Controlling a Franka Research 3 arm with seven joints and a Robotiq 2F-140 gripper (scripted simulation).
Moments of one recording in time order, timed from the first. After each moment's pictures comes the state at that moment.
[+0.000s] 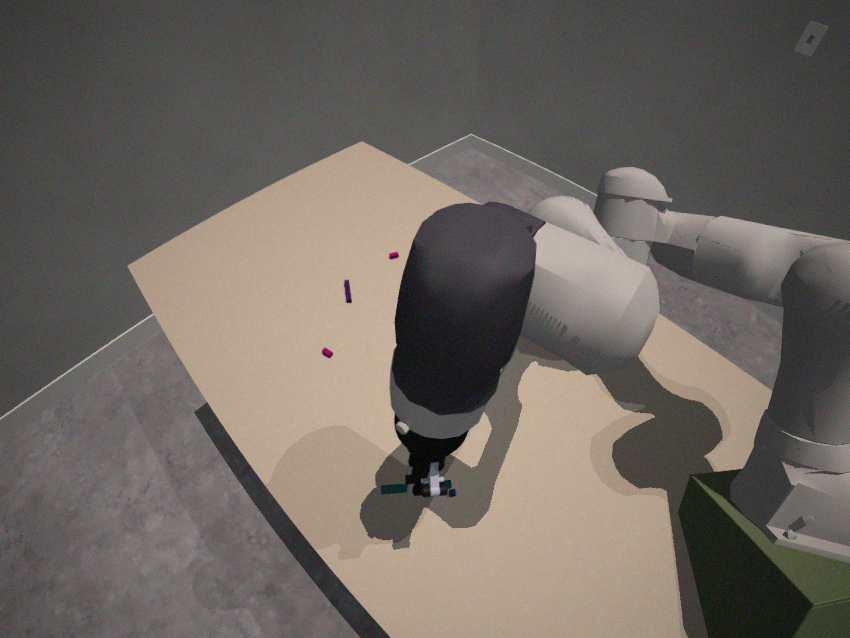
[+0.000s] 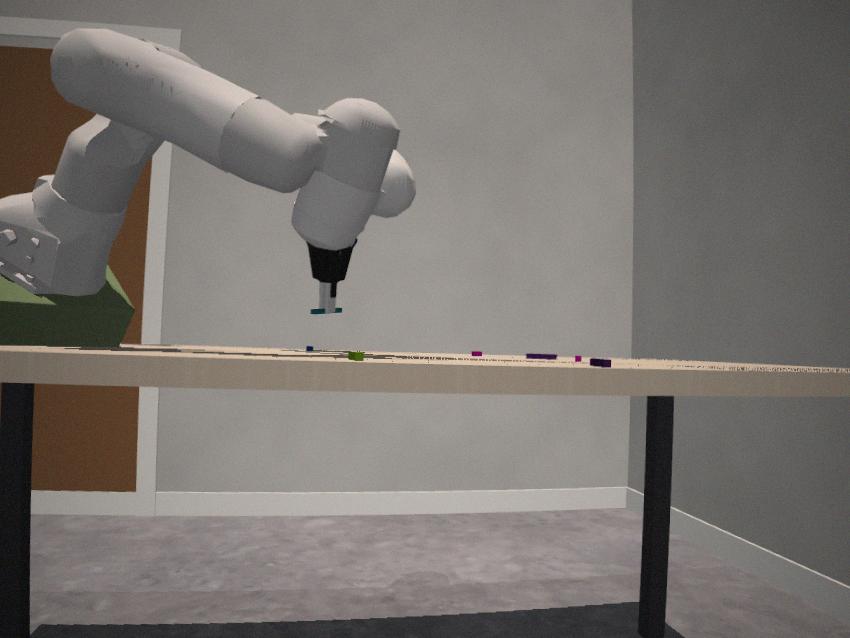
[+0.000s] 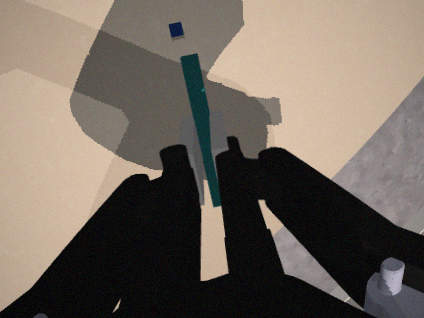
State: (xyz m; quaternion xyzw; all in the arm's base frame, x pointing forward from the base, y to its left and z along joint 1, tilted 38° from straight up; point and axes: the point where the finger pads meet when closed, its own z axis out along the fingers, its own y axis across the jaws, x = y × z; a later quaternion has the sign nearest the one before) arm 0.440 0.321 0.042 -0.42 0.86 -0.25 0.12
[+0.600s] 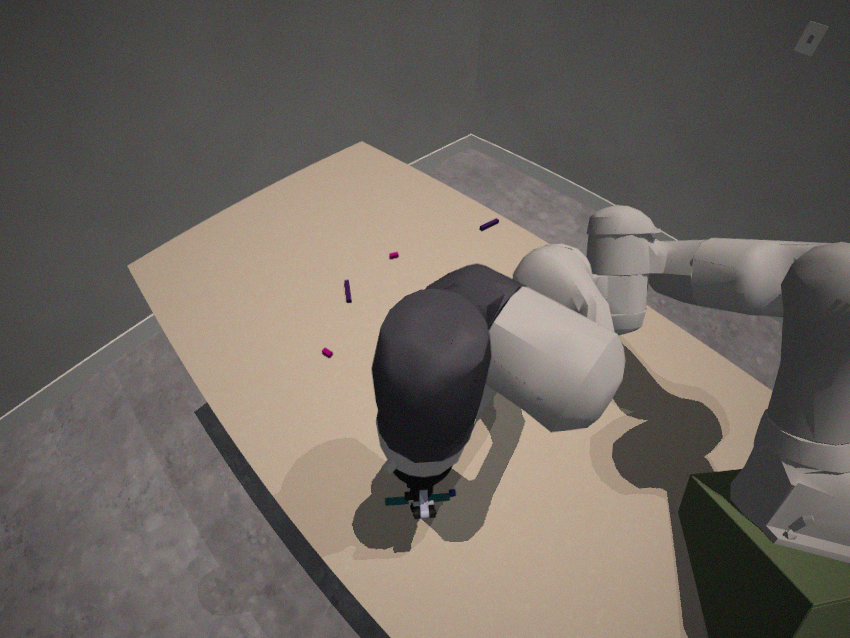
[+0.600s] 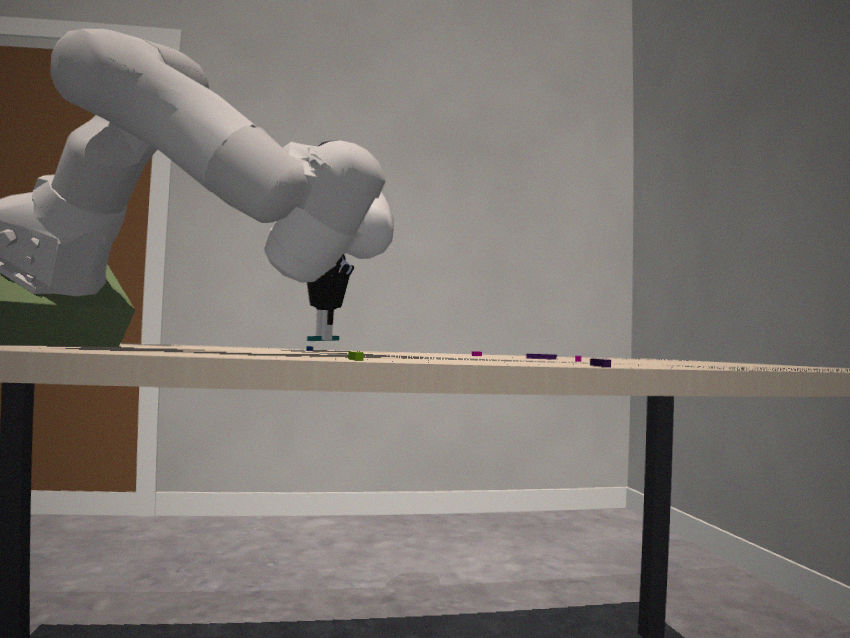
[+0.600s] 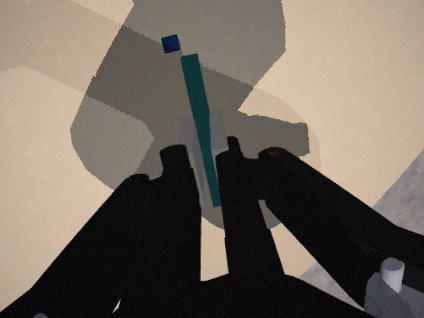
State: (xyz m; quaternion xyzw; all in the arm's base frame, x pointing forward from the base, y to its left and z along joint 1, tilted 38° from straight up) arm 0.461 0.298 -0.009 -0.40 0.87 -0.28 0.11
